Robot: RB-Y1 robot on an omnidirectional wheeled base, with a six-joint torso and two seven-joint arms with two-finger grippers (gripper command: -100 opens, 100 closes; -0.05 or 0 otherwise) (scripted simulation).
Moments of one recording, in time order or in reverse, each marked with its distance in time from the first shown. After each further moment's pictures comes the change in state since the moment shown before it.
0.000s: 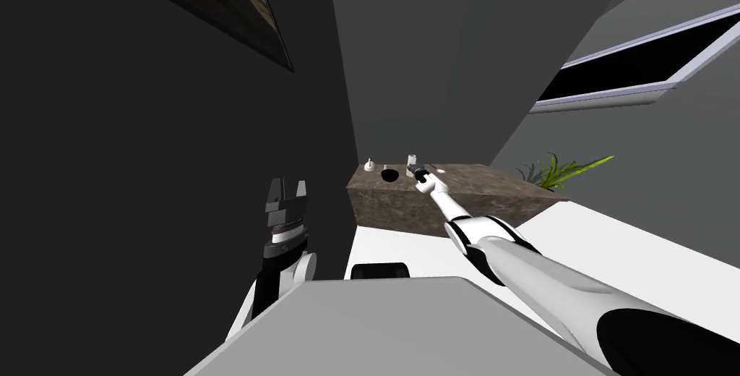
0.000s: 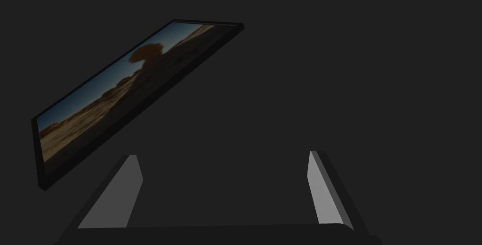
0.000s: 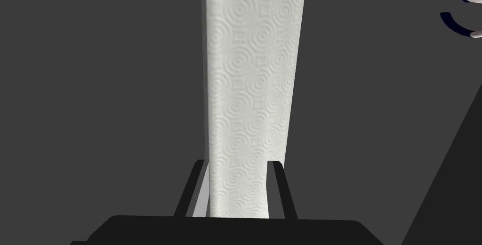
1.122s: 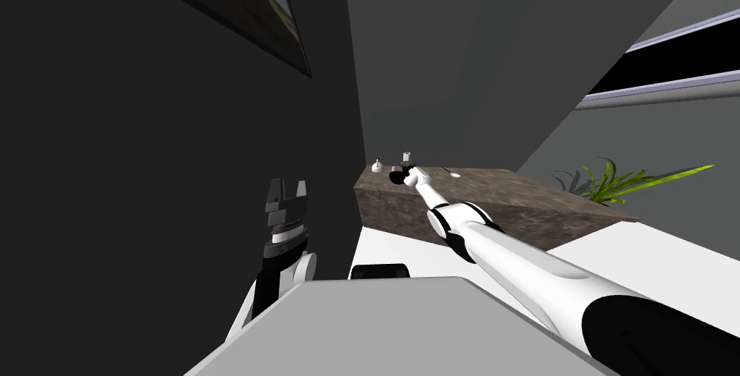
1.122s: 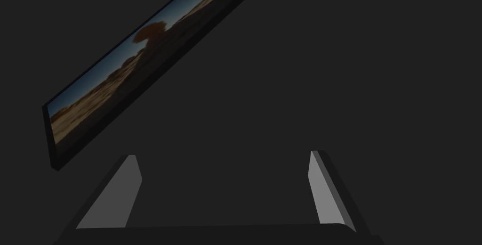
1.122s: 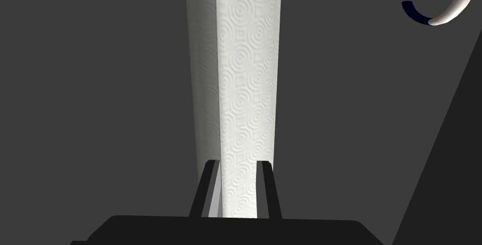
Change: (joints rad) left arm 0.000 0.000 0.000 0.000 0.000 0.000 0.000; right arm -0.185 0.128 -0.005 0.125 0.271 0.222 -0.167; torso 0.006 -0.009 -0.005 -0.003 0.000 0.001
